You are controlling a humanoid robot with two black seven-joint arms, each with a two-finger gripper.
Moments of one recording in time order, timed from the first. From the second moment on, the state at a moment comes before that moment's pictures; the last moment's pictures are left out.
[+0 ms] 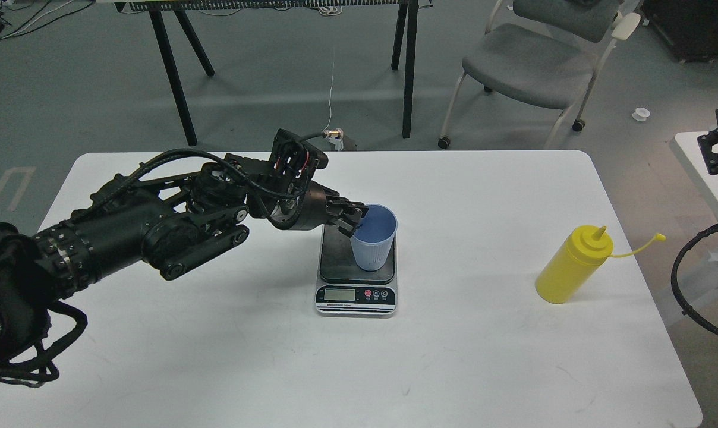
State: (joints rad) left arm -1.07 0.20 -0.19 -0.88 1.85 -0.35 -0.28; right arm 0.59 -0.58 1.00 0.55 0.36 0.49 0.29
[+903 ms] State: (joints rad) left arm -1.07 0.24 -0.32 -0.90 1.60 -0.31 -0.28; right arm 0.20 -0.61 1.05 0.87 0.49 0.49 0.28
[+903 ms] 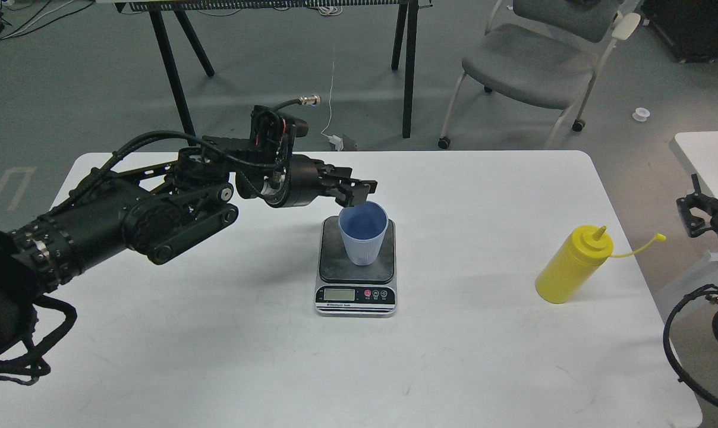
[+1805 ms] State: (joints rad) left arm -0.84 0.43 -0.93 -0.72 -0.17 -0.40 -0.22; right arm -0.15 -0.42 0.98 1.18 0.42 0.49 0.28
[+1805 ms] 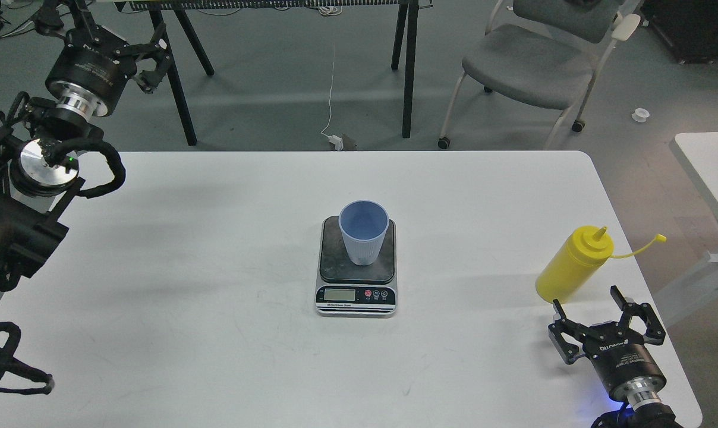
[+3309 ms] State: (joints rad) left arm -0.81 0.44 -0.98 -0.72 -0.16 -0.40 -0.23; right arm 0.40 -0.46 1.00 0.97 0.15 0.49 0.32
